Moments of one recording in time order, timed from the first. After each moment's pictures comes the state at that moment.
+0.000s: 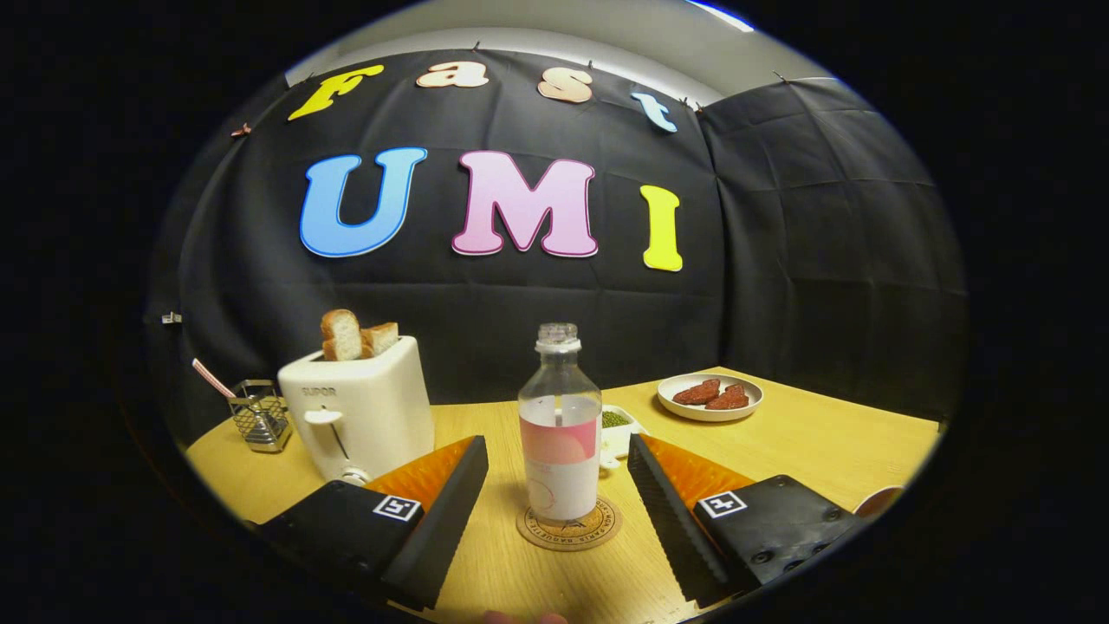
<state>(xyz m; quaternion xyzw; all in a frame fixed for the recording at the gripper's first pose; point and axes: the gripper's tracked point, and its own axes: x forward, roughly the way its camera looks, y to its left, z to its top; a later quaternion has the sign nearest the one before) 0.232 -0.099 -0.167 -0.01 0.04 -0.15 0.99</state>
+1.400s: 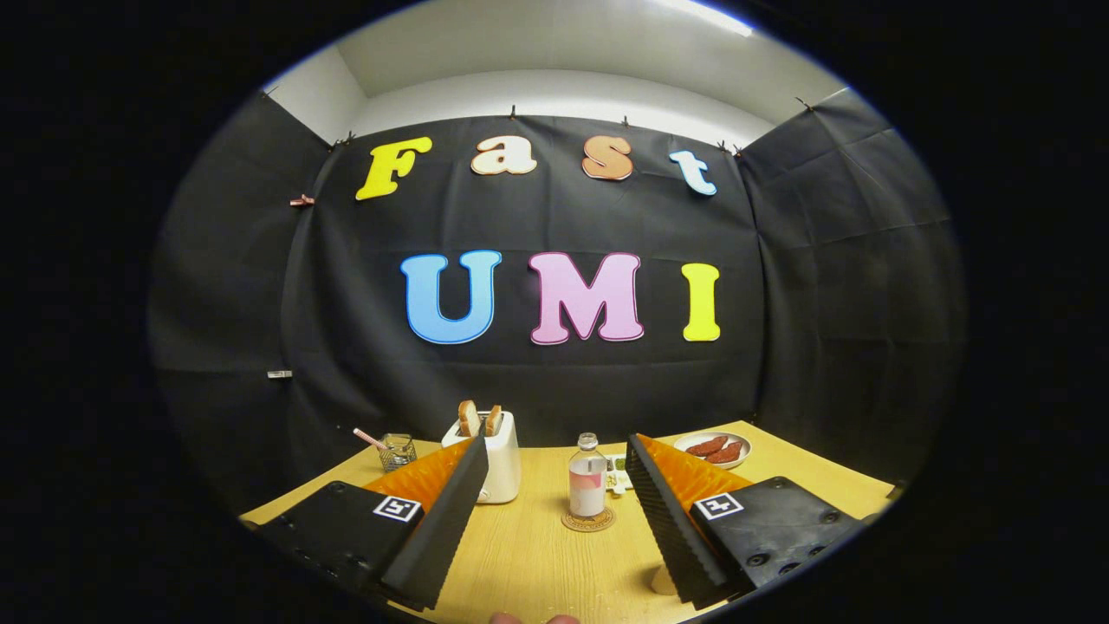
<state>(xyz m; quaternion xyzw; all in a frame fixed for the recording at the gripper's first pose) 0.046 -0.074 0.016 -0.01 -0.01 -0.02 1.00</state>
